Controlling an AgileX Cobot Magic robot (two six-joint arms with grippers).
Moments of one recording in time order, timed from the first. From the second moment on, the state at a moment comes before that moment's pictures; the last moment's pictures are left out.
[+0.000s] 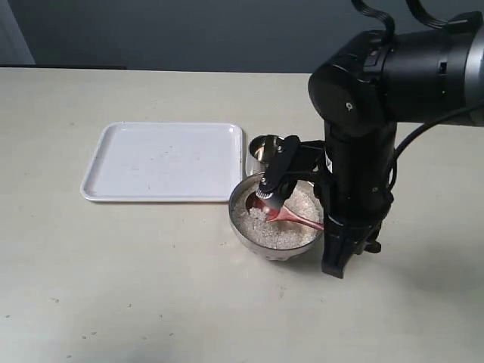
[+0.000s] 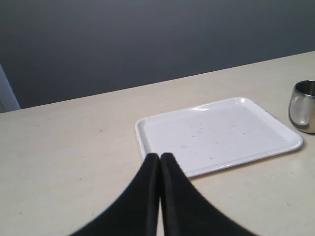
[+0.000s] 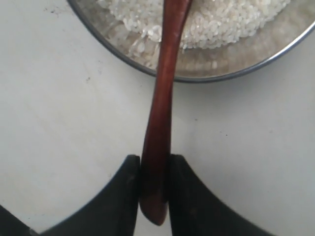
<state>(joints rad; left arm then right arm) -0.32 0.00 0.00 -0.18 0.22 0.27 0.85 1.71 -1.11 -0.16 1.18 -0.36</state>
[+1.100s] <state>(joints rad) -0.32 0.00 0.00 -0.18 0.22 0.27 0.67 1.71 -1.13 -0.07 1.01 -0.36</state>
